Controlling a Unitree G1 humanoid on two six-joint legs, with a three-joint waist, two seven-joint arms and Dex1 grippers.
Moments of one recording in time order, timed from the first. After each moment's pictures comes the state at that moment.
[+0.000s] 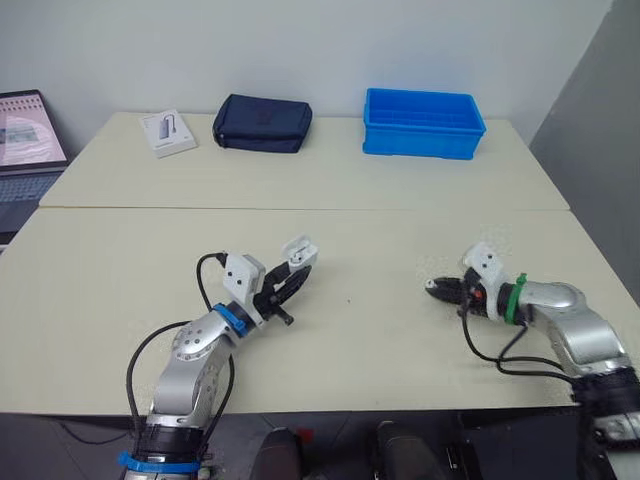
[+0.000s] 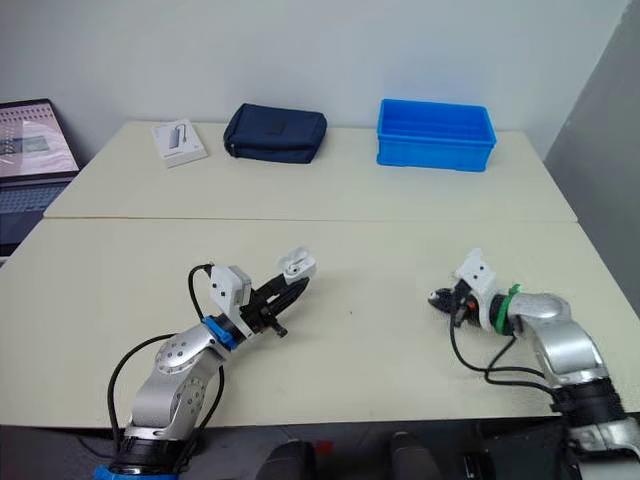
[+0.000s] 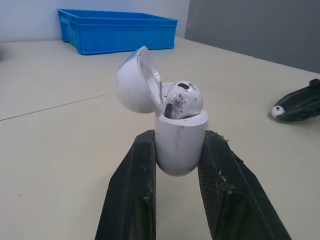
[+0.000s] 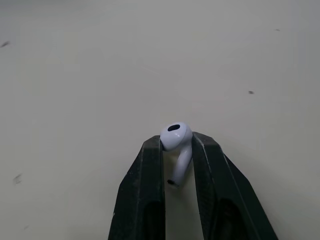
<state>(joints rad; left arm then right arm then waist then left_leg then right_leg) -0.13 0.32 0.03 -0.10 -0.35 0.13 -0.67 -0.34 -0.73 0.09 0.00 0.23 0.45 0.98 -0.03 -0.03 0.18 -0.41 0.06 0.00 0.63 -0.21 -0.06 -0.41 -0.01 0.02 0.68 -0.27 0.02</state>
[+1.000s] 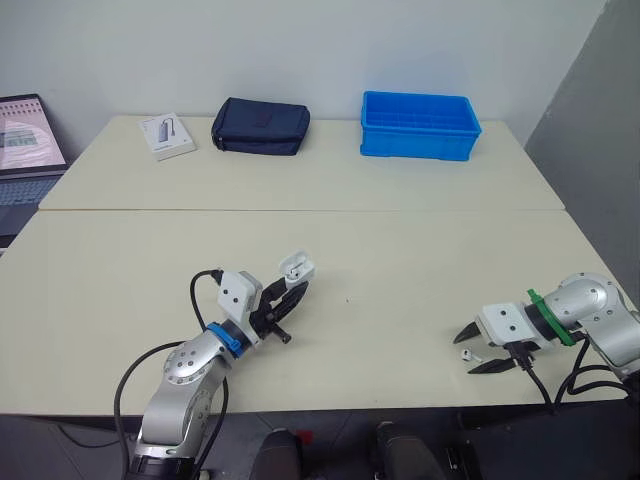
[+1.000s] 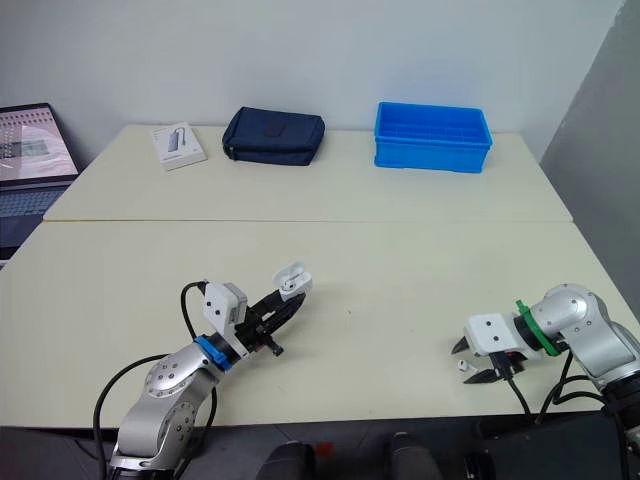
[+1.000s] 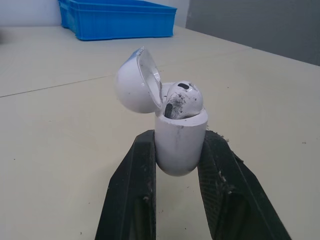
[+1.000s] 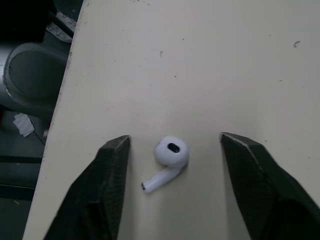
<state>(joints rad) -0.01 0.33 0.02 -0.23 -0.35 0.19 -0.64 -0.35 -0.99 0.27 0.10 0.06 -0.14 1.50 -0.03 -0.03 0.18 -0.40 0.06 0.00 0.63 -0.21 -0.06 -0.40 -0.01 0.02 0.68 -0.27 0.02</state>
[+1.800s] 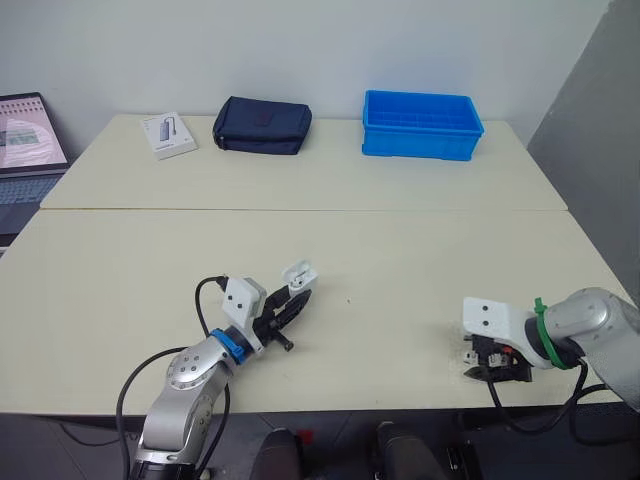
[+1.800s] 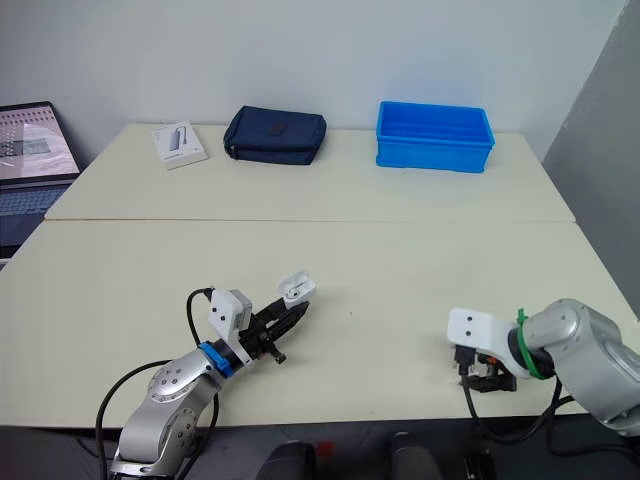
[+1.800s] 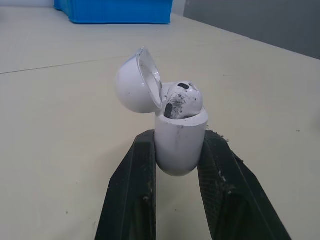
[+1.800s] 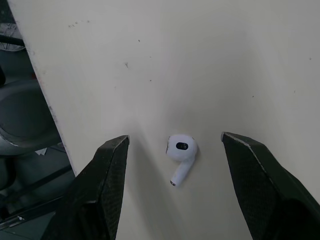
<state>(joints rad) 0.02 0.33 0.01 -0.24 -0.35 0.21 -0.64 -0.26 -1.13 0.29 -0.62 0.06 0.99 1.15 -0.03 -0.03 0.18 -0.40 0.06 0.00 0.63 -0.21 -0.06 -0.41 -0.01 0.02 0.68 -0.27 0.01</state>
